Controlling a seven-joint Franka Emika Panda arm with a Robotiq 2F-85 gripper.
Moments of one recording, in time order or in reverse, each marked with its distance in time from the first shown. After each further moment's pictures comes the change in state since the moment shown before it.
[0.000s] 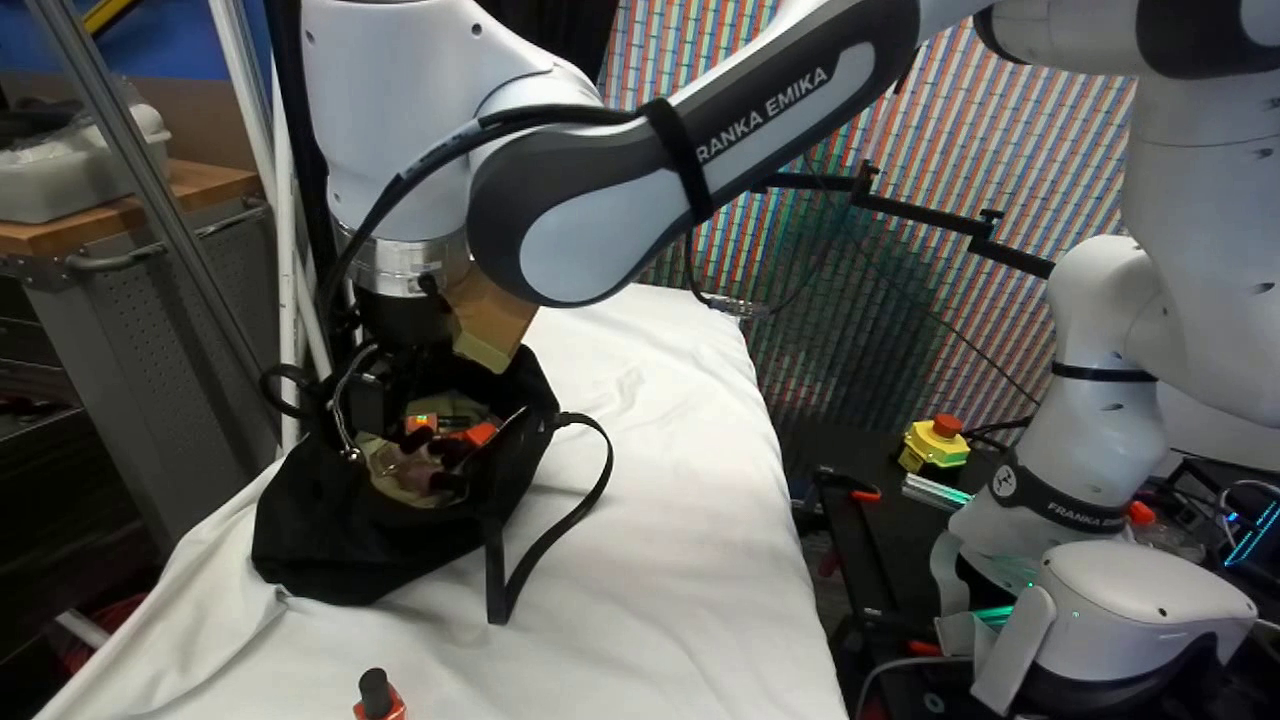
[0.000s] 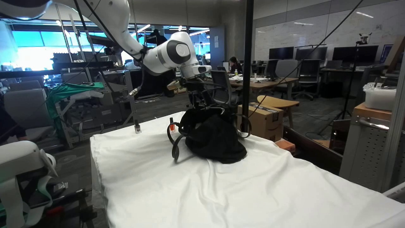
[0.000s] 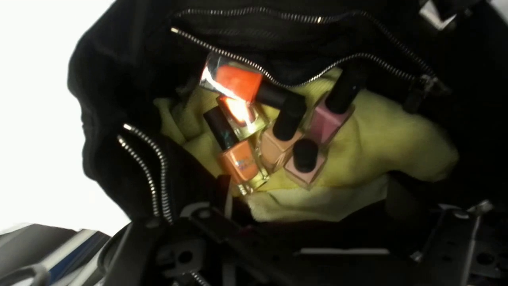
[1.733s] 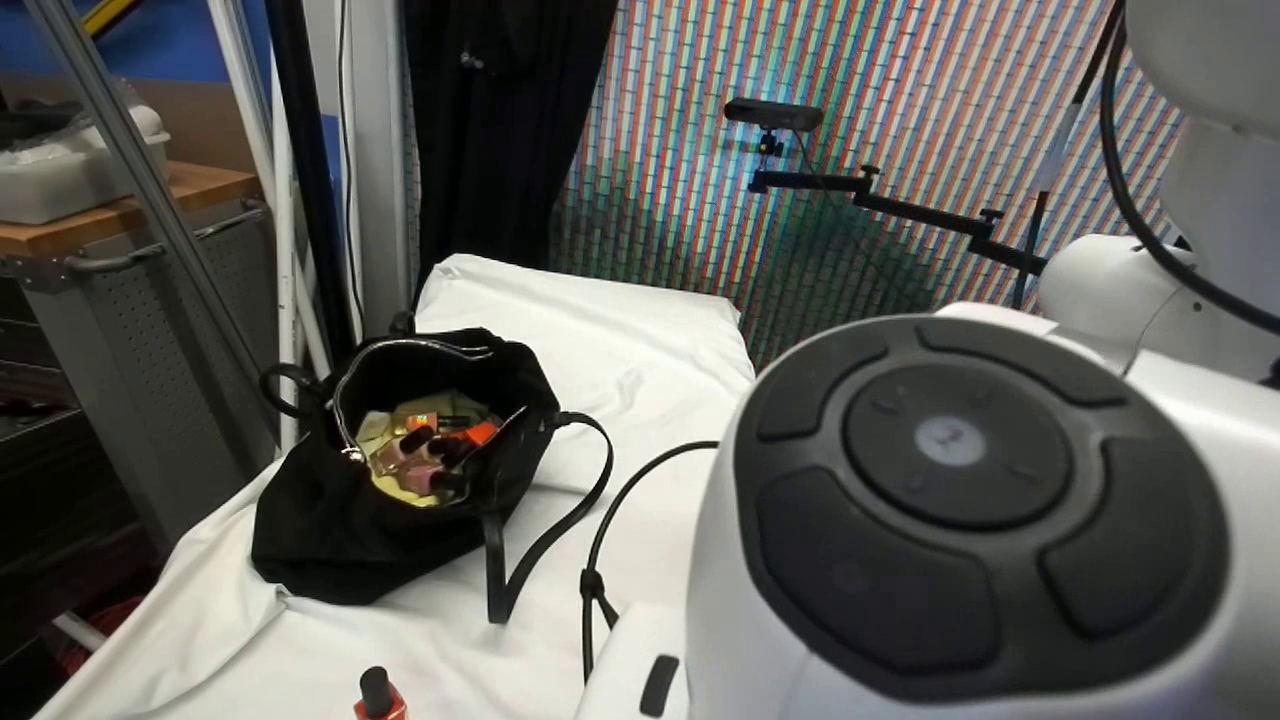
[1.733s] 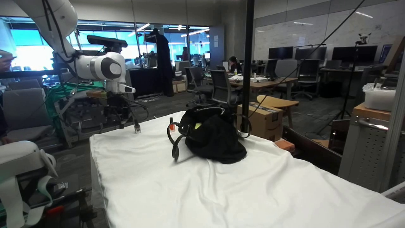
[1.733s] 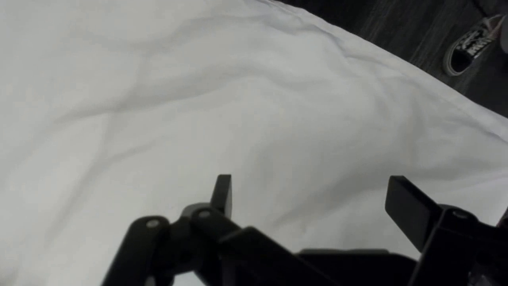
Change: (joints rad) arm 0.206 -0.163 0.372 -0.402 0.231 -0.081 -0.121
